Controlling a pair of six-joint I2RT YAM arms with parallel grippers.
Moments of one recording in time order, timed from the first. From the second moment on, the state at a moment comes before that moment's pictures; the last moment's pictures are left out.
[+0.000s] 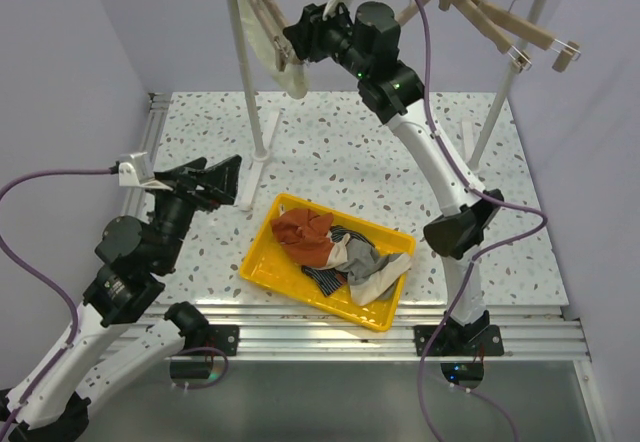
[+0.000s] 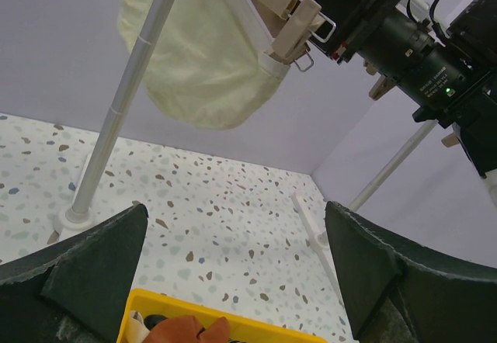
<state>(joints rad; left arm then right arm) -0.69 0.54 0.88 -0.11 -0.43 -0.47 0.60 2.08 2.52 -0.33 -0.12 0.15</state>
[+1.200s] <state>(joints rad) -0.69 0.50 0.87 -0.14 -0.44 -0.50 0.58 2.14 2.57 -0.28 -0.17 0.09</state>
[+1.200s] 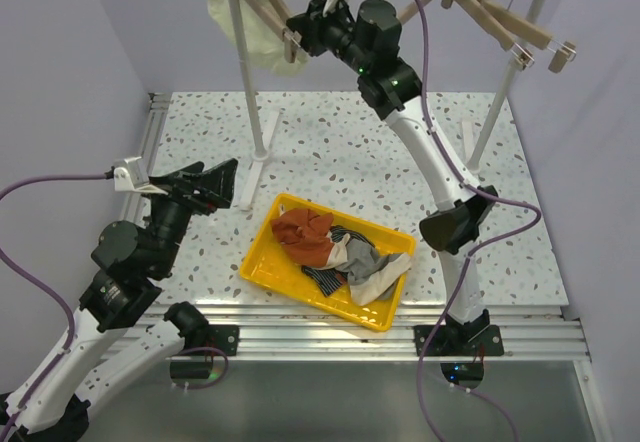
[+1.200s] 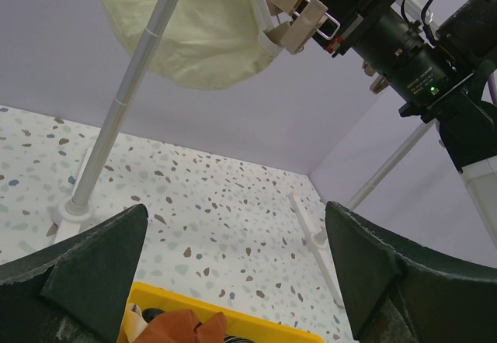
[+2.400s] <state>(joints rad) -0.69 0.50 0.86 -0.15 -0.44 -0.51 0.50 1.82 2.09 -0.11 -0.28 0.12</state>
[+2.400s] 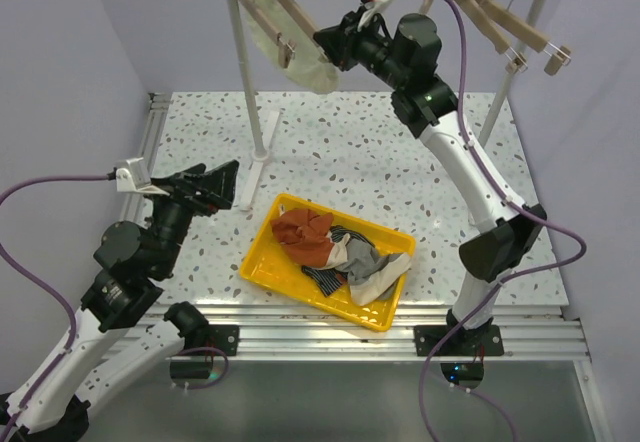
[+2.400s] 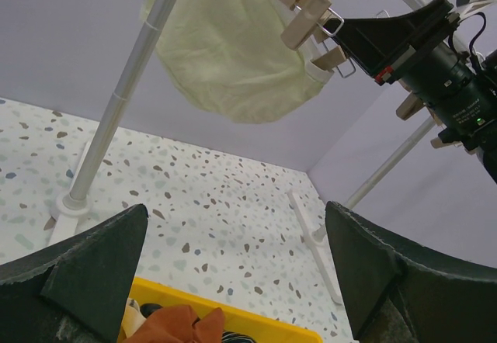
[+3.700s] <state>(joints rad) -0.69 0.49 0.81 -0.15 -0.41 -0.47 0.46 1.45 1.57 -0.12 -0.33 -0.01</state>
